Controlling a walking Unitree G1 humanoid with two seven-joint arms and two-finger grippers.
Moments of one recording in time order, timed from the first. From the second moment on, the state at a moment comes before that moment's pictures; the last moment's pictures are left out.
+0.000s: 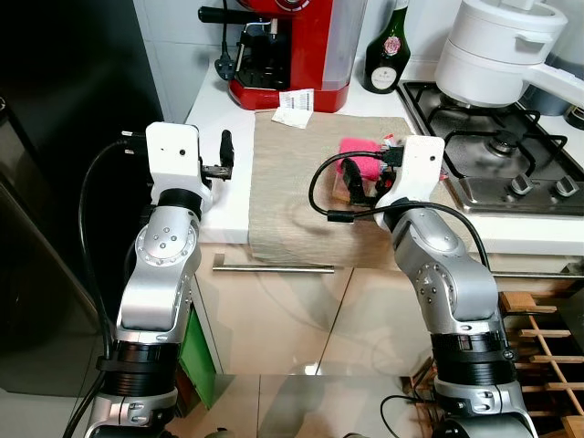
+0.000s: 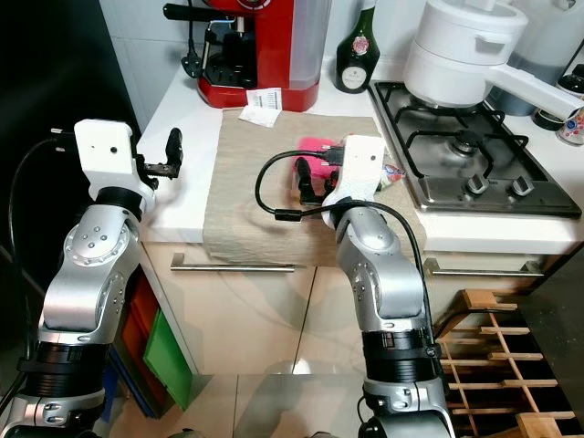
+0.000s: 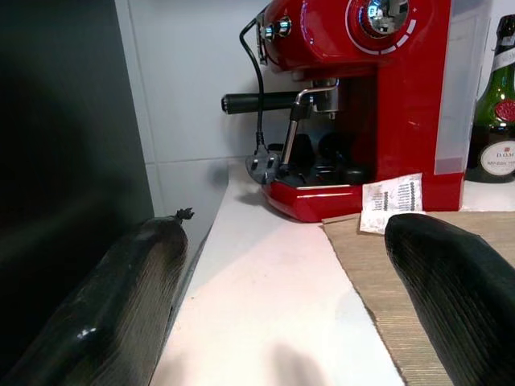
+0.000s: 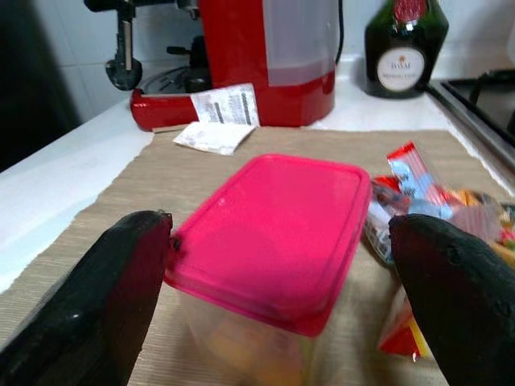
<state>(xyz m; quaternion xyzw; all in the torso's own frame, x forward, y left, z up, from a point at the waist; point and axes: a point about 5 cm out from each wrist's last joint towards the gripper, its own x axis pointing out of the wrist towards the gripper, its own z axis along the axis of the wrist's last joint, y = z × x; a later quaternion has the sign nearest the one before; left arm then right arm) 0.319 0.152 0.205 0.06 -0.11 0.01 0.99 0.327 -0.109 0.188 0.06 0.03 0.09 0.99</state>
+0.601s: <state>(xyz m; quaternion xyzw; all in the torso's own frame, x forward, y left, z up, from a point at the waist) 0.319 0.153 0.203 0.06 -0.11 0.01 0.99 0.314 -0.107 0.189 0.08 0.03 0.10 0.99</state>
